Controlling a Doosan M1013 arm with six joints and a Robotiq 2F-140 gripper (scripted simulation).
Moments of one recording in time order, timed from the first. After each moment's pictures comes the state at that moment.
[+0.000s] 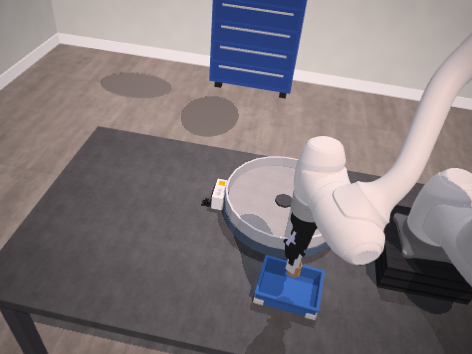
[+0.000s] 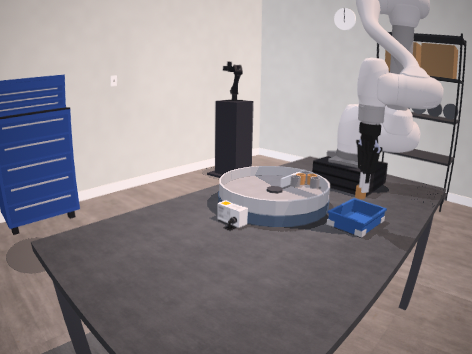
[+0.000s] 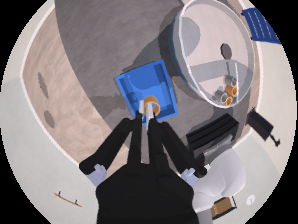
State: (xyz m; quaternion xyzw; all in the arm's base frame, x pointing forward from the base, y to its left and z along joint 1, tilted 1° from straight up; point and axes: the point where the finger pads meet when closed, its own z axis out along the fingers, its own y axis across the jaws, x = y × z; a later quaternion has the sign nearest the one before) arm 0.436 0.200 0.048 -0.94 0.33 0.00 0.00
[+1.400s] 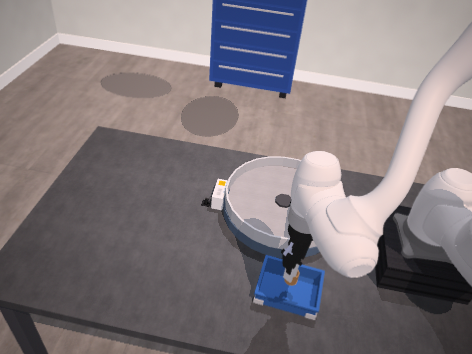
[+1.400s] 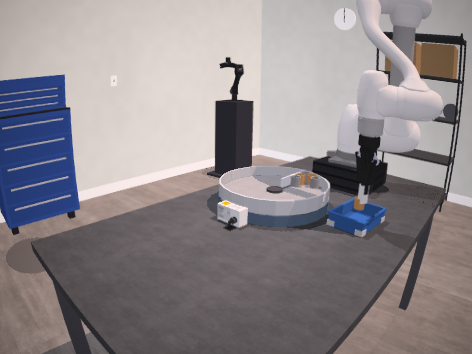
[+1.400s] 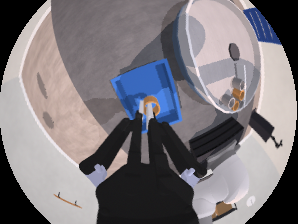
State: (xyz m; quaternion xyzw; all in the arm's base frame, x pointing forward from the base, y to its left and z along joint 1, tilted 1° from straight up) arm 0.436 0.201 0.008 -0.94 0.33 0.00 0.00
